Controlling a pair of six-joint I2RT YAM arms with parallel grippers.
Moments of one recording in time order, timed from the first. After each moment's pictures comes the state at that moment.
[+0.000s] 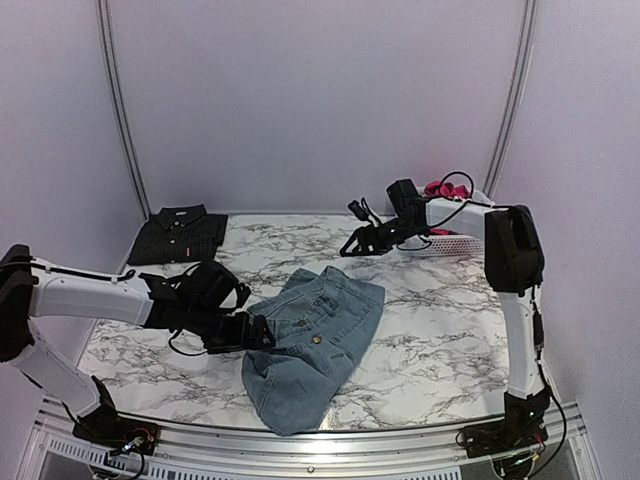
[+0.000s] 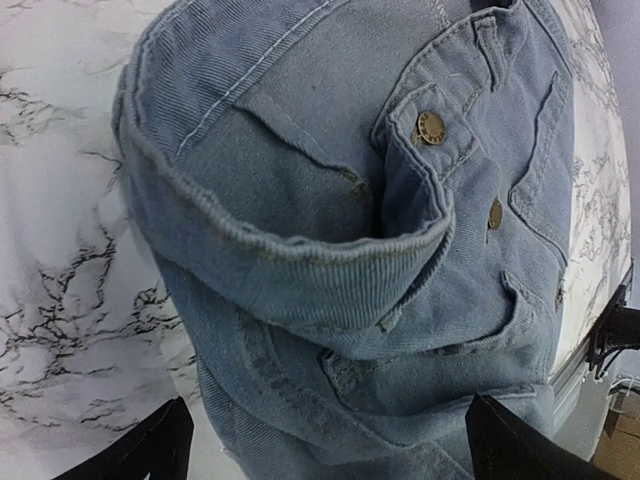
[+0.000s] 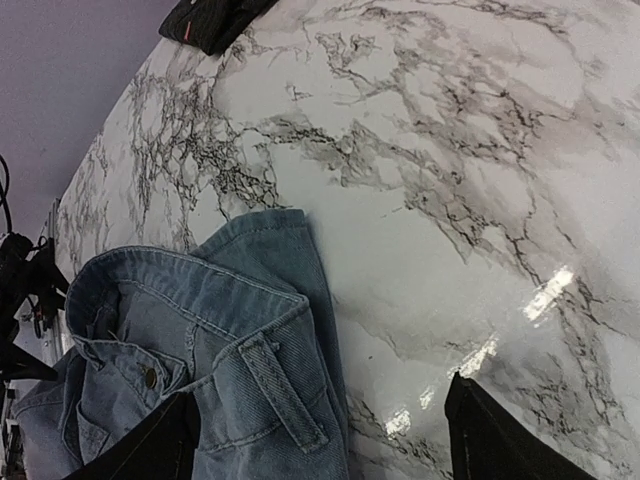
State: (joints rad) left arm -0.82 1.45 0.75 -0.28 0.20 -0.75; right arm 0.36 2.27 1.85 -0.57 -0.79 -0.09
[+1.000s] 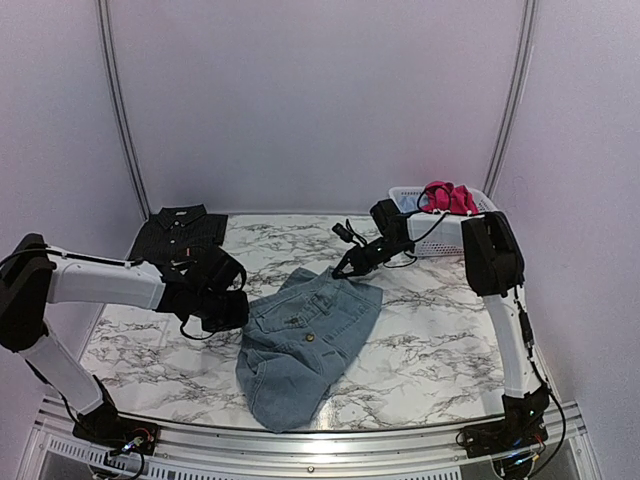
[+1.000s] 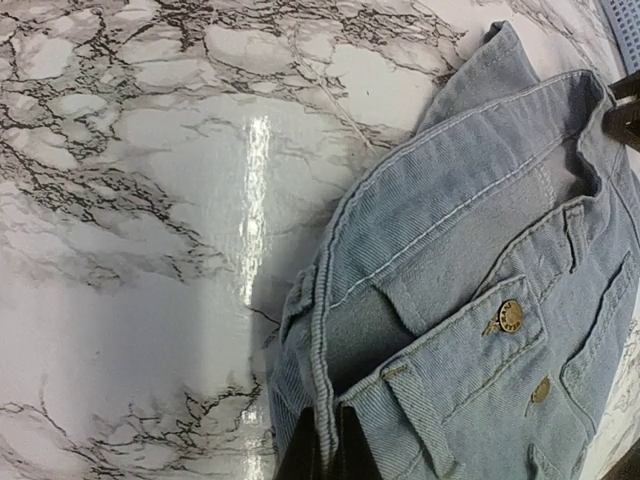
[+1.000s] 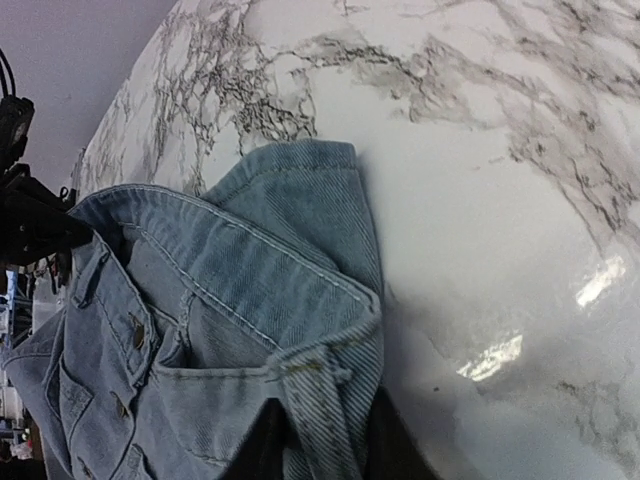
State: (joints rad) left arm -0.77 1.58 0.87 -0.31 -0.09 -0.86; right arm 0.41 2.43 1.91 -0.61 -0.90 -0.17
